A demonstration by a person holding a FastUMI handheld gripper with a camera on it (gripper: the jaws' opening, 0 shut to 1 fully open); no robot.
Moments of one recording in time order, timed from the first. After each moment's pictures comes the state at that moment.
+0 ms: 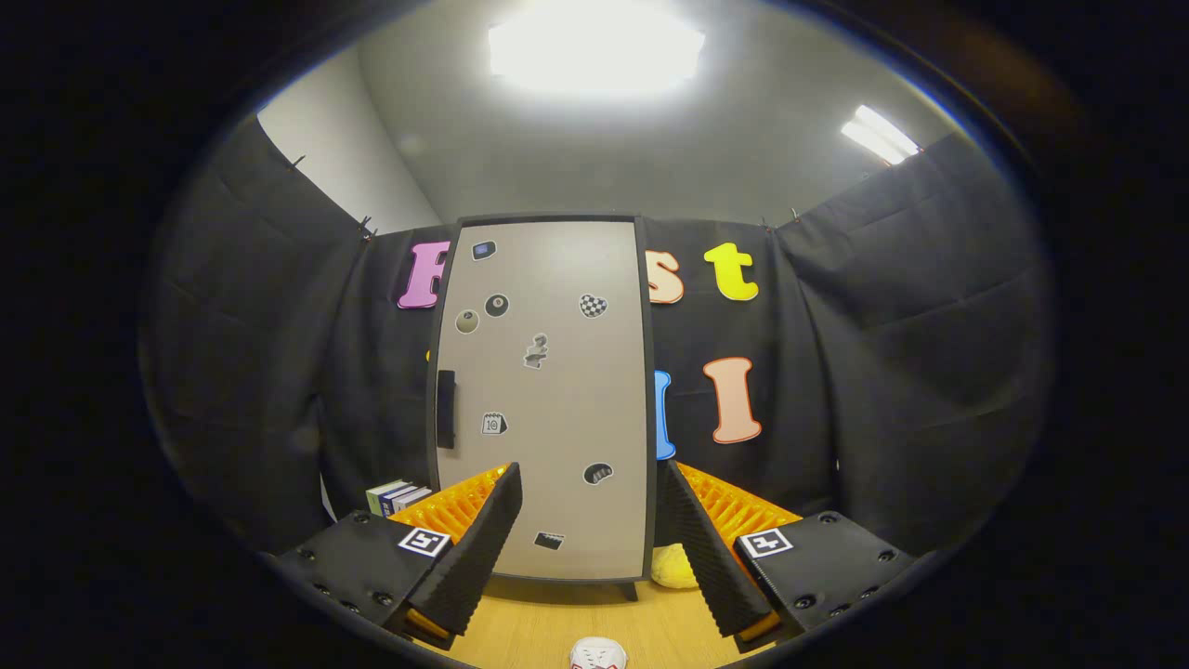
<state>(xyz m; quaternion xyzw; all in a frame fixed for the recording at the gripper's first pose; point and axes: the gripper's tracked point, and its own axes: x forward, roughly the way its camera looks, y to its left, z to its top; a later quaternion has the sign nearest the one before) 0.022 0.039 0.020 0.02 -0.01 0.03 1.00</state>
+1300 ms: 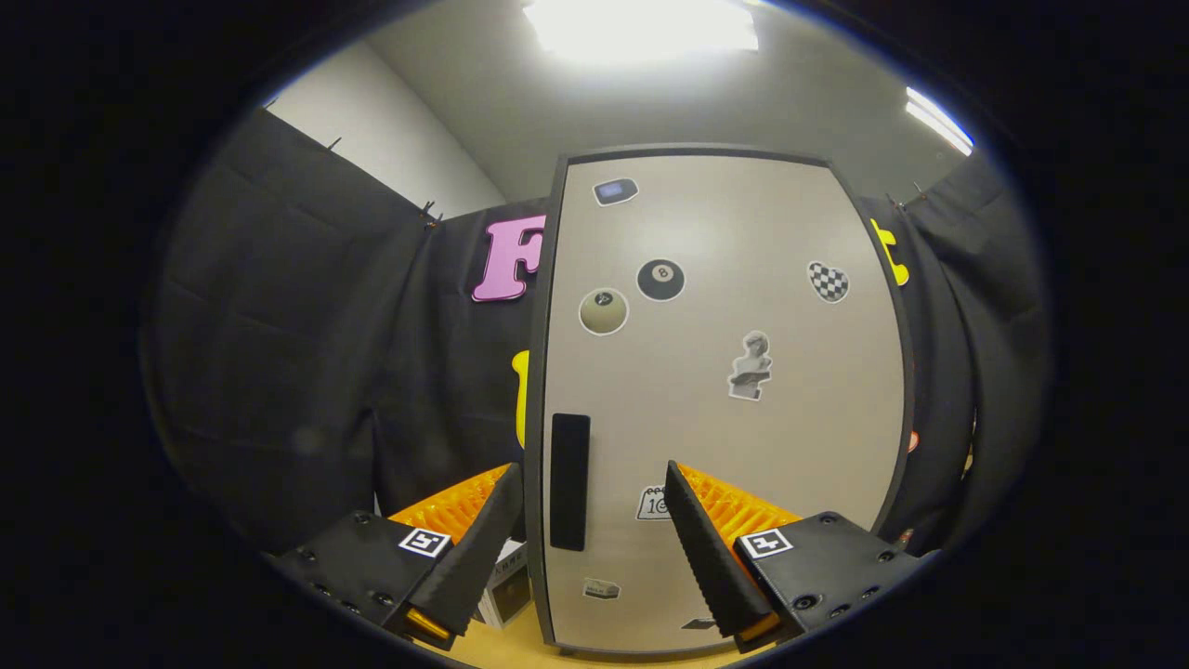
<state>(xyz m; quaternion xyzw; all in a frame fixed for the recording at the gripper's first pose) 0.237 0.248 0.028 0.02 0.00 0.16 0.99</state>
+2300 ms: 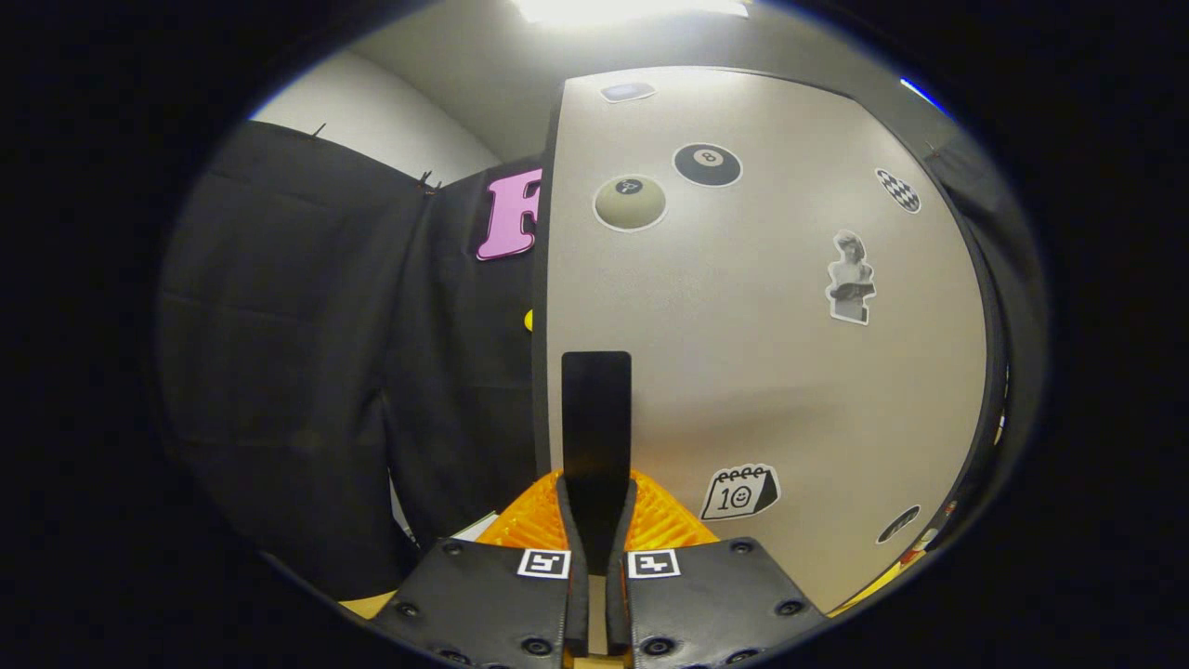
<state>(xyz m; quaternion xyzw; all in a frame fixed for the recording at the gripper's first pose) 0.277 0.281 -0.017 0.03 0.06 0.21 0.98</state>
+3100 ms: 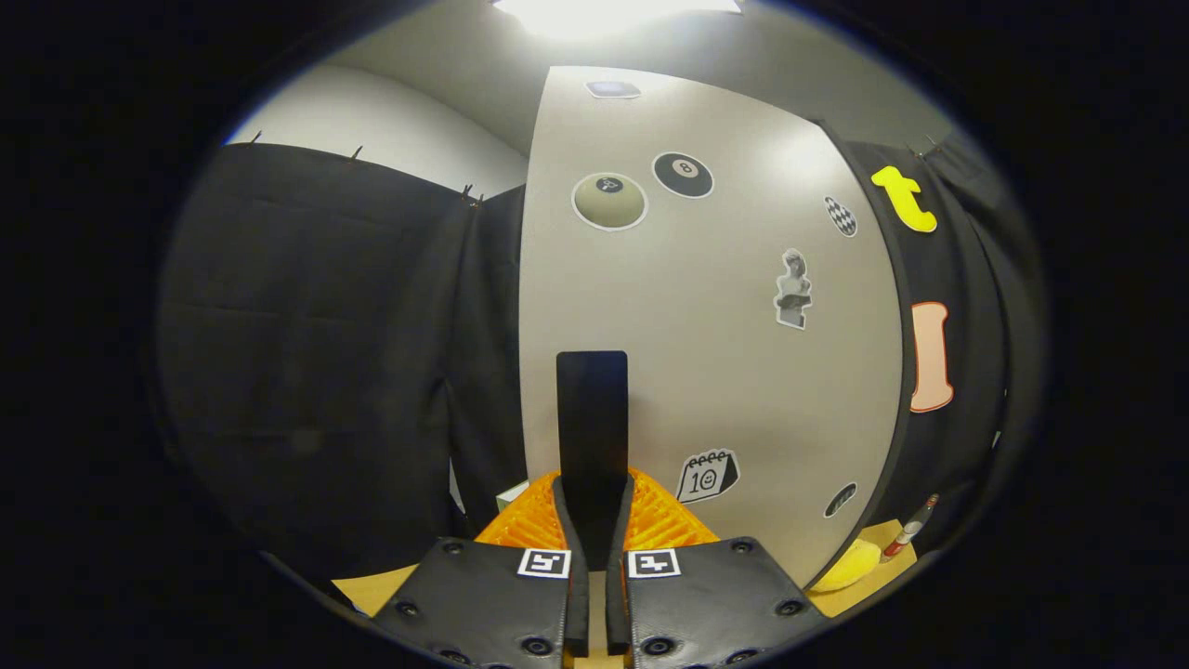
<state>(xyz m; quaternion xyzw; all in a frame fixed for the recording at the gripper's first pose) 0.198 0.233 0.006 0.05 0.08 0.26 0.96</state>
